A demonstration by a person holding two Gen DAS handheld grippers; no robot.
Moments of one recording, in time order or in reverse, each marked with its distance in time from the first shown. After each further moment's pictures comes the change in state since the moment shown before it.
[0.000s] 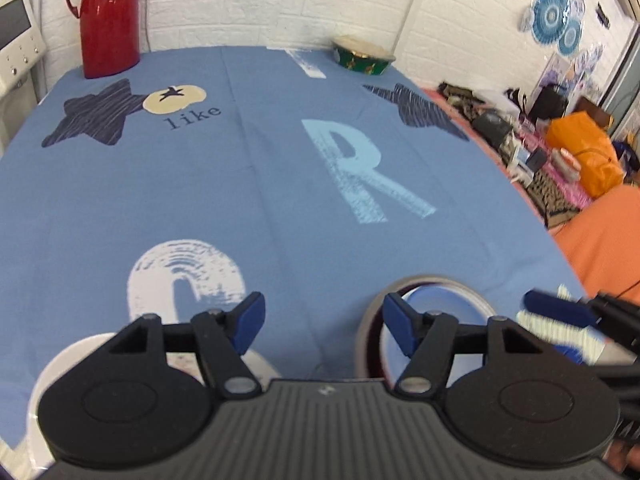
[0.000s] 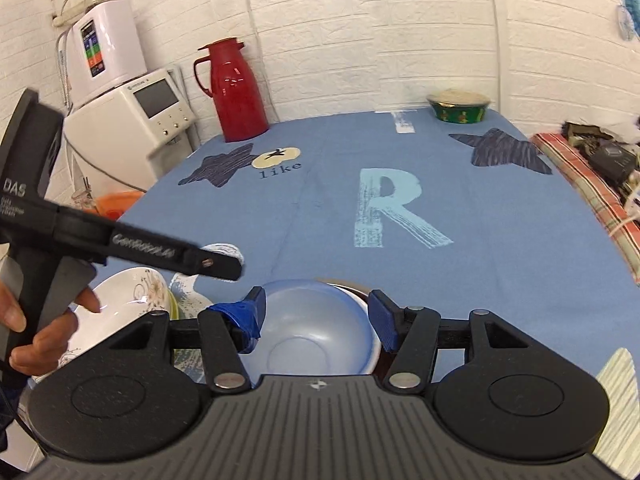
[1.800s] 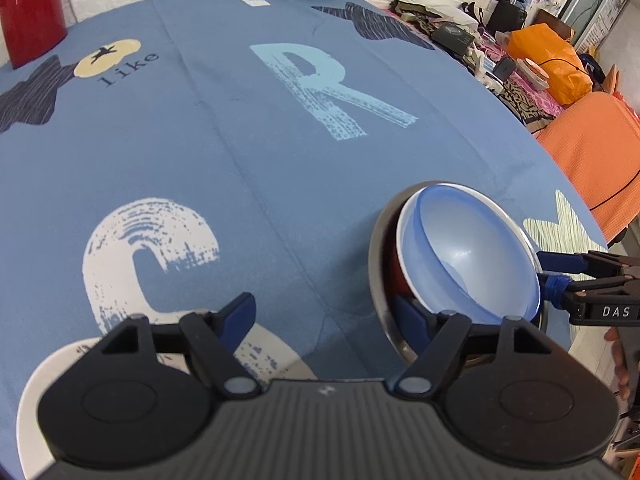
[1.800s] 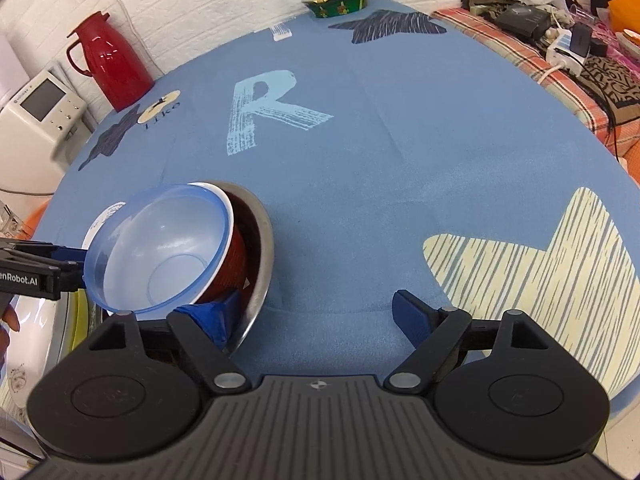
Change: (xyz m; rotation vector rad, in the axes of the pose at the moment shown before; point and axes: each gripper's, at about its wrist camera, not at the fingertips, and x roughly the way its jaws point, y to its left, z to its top) left arm 0.046 0.009 -0.010 0.144 0.198 -0.121; right arm 0.028 -0.055 -0.046 0.284 0.206 -0.170
